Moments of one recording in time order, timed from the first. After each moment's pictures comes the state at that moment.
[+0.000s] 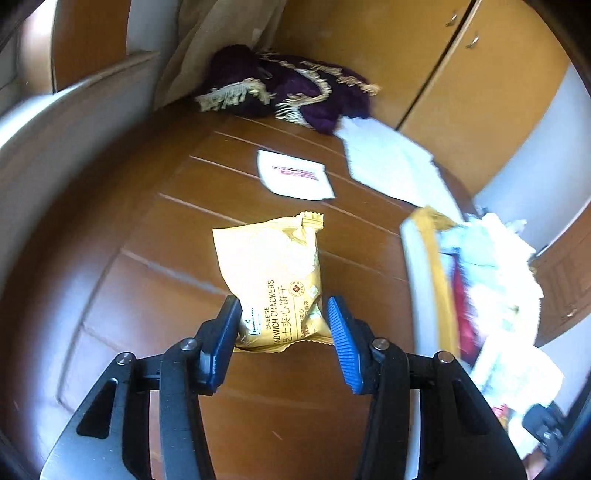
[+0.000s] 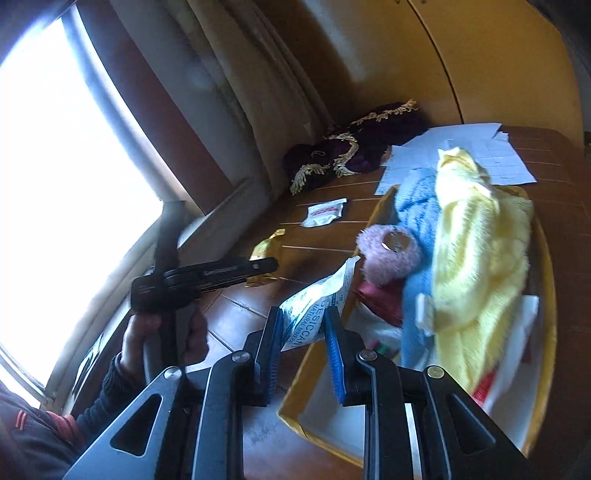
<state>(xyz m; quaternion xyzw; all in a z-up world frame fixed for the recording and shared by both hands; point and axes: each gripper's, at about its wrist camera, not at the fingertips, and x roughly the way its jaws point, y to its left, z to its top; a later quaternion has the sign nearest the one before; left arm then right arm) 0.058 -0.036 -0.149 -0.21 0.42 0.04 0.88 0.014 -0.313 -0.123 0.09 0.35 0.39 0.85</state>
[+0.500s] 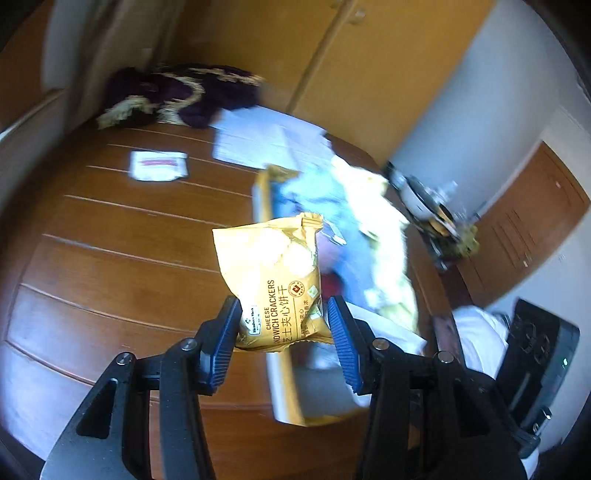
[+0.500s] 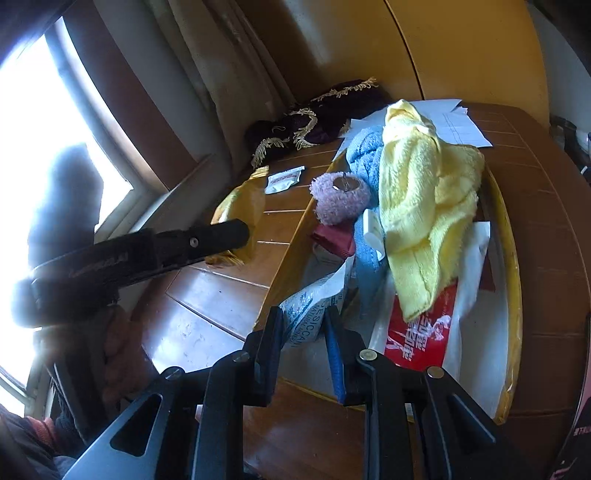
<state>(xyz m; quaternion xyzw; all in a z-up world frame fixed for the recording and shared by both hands) 0.012 -0.141 -0.108 -0.17 0.41 -0.11 0.89 -0.008 -0.329 -0.147 0.07 0.39 0.32 0.86</state>
